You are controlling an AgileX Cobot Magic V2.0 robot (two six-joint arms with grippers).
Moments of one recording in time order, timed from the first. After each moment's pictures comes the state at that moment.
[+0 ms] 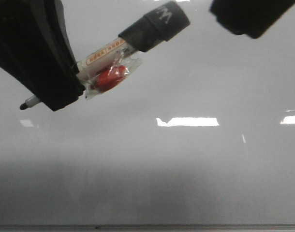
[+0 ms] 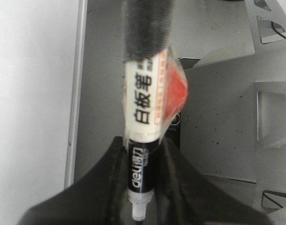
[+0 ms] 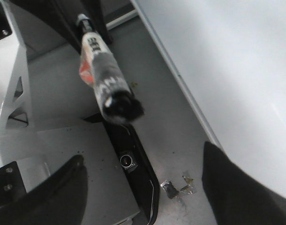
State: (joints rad) left arm -0.63 1.37 -1.14 -0.46 1.16 1.04; right arm 0.56 1.21 -1.13 0.47 1.09 -0.61
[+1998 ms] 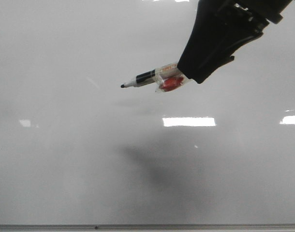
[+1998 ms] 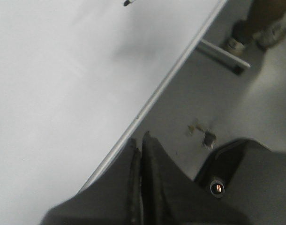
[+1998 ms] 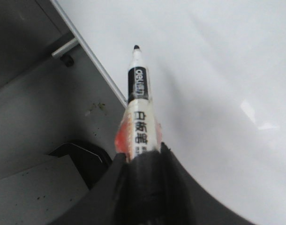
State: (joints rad) left arm -0.24 0.81 -0.73 -0.55 0.92 0.89; right arm 0.48 1.37 -1.05 0.49 0.75 -0.63
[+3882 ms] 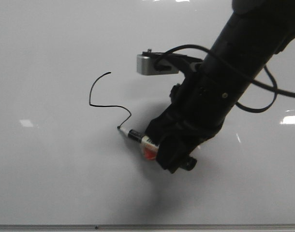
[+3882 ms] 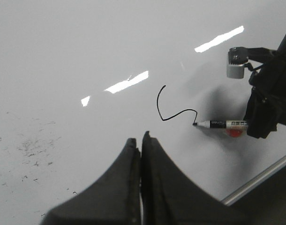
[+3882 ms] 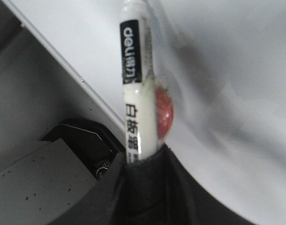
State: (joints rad) left arm -0.04 0.18 -0.46 -0.66 0.69 0.86; right arm 0.54 1.77 -1.02 0.52 0.49 -0.59
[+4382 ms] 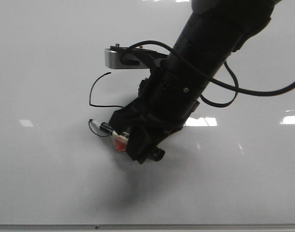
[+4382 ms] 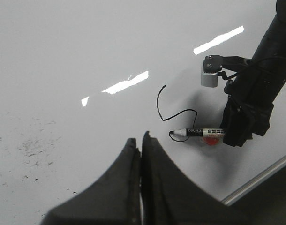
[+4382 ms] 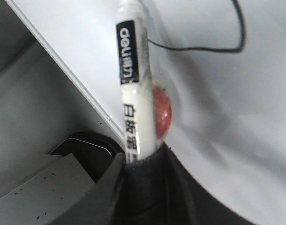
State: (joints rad) left arm -0.04 0.18 -0.46 -0.66 0.69 0.86; right arm 0.59 1.84 -1.15 0.52 0.51 -0.53
